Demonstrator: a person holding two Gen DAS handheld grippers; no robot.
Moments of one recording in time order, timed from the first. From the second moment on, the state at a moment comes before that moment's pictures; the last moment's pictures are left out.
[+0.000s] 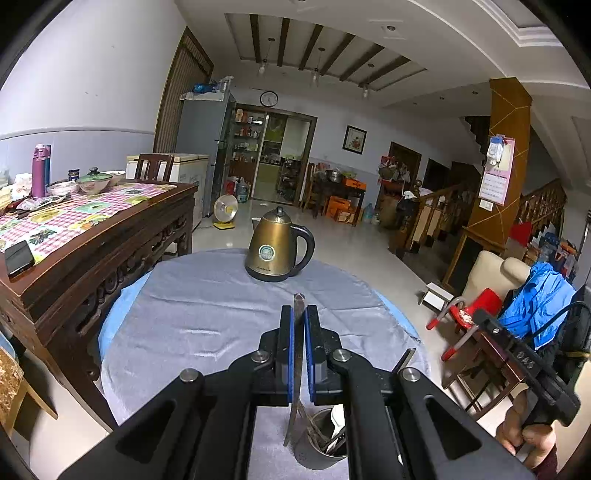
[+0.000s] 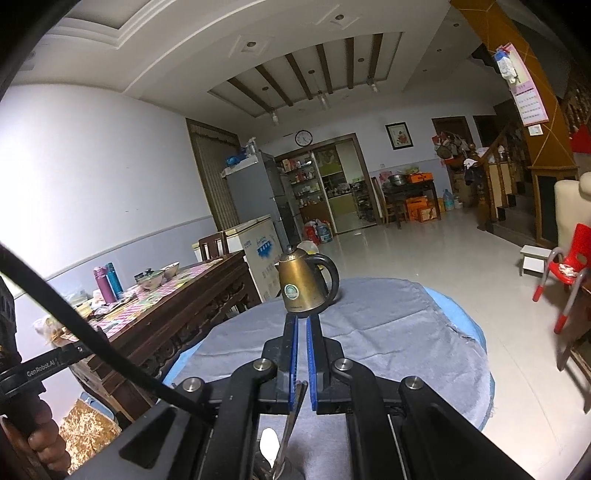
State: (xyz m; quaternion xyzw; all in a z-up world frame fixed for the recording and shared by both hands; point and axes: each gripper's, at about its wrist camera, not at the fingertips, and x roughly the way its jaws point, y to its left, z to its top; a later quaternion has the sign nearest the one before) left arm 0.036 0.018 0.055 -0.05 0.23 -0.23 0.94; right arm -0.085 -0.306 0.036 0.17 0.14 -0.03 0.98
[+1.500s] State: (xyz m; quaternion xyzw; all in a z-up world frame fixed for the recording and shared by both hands) left arm 0.007 0.008 0.073 -0.05 0.23 -0.25 0.94; right arm -0.045 -0.341 -0.087 0.26 0.31 0.06 0.91
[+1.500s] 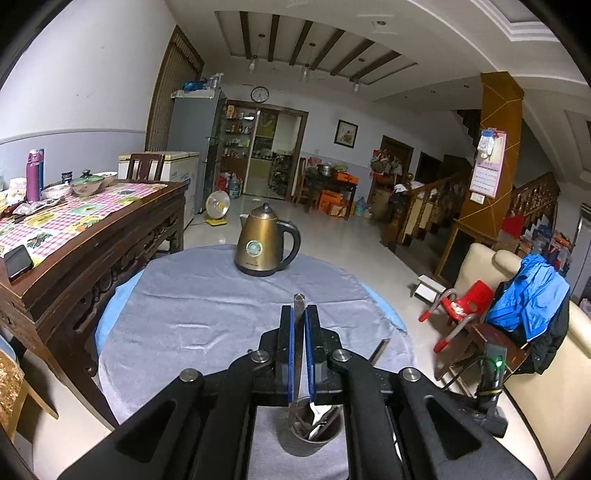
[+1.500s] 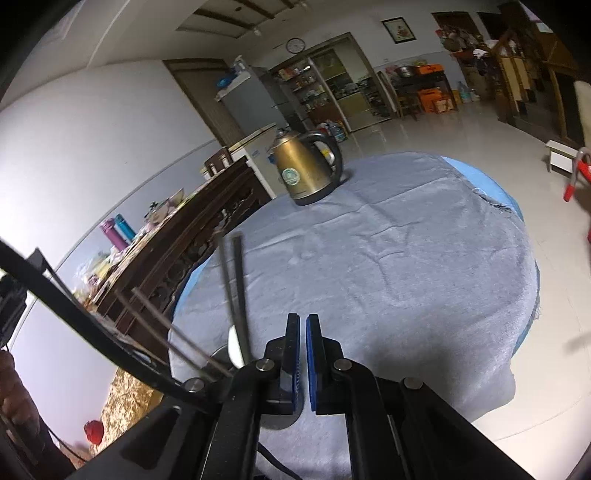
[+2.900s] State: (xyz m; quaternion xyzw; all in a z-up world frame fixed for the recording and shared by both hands) left arm 0.008 -0.045 0.063 -0.02 0.24 -0.27 0.93; right arm -0.062 -0.283 -0.062 0.21 0.31 0.09 0.92
